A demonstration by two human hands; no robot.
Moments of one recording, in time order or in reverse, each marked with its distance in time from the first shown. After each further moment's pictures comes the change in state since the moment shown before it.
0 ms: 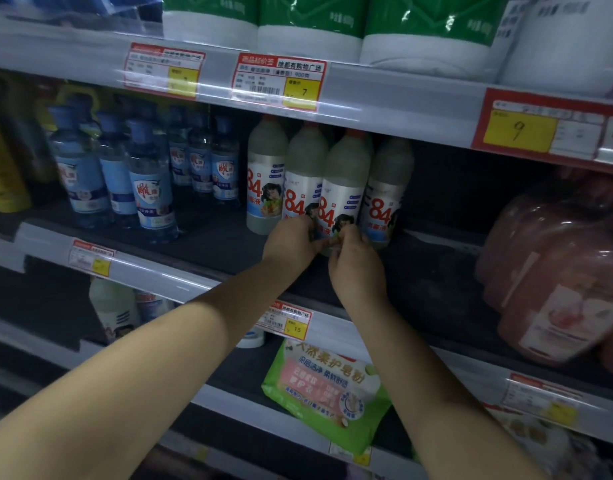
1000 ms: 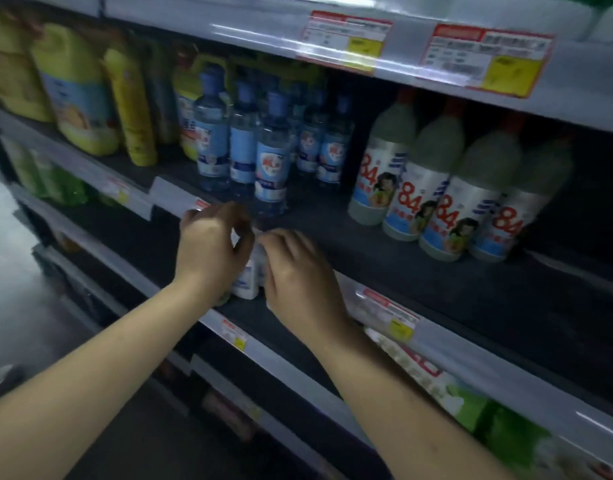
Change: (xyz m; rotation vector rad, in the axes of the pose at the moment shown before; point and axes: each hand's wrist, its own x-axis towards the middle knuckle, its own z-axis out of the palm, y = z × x) left_hand -0.118 -0.141 -0.130 0.317 0.536 -0.008; right_hand -0.073 -0.140 0.066 0.189 0.013 -0.839
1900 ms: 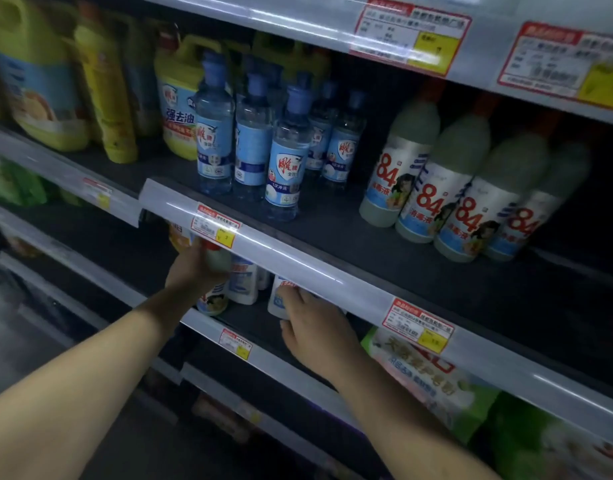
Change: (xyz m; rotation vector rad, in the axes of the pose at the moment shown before) left_hand -0.007 -0.157 0.107 -0.148 -0.552 -0.556; right_hand -0.027 0.004 0.043 -0.214 -0.440 0.154
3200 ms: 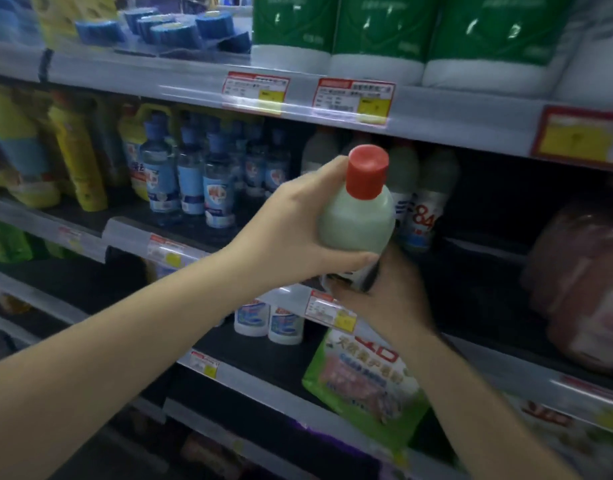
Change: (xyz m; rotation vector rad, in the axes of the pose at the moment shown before) left_hand -0.216 0.289 -0.072 -0.284 -0.092 1.078; right_hand -0.084 0.084 -0.120 0.628 0.479 0.412
